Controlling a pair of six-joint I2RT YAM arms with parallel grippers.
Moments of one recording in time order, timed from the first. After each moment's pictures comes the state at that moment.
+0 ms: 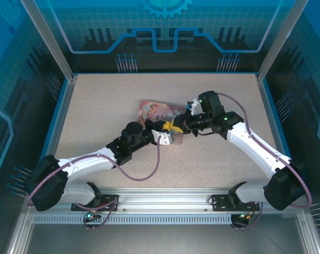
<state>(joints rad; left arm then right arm) -0.78 1.30 0.64 0.50 0.05 0.93 0.50 1.32 1.10 -0.52 -0.70 1.10</state>
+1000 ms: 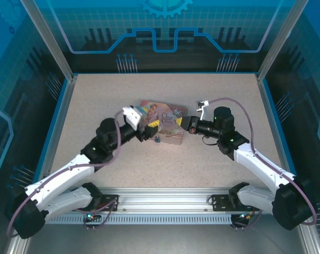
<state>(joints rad) -0.61 0.96 0.69 0.20 0.14 -0.11 0.44 1.11 0.68 0.19 -0.61 0.81</state>
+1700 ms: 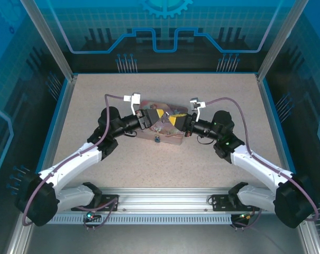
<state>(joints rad) -0.52 1.15 0.74 0.44 0.53 -0.92 0.53 1.12 0.66 0.48 -0.63 0.69</state>
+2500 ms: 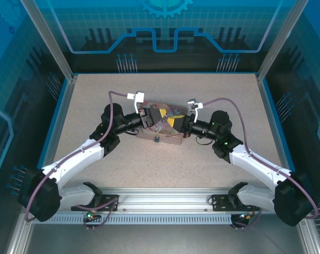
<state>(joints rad) -0.52 1.21 0.79 0.40 0.57 -0.87 0.55 1.14 0.66 0.47 -0.63 0.67</state>
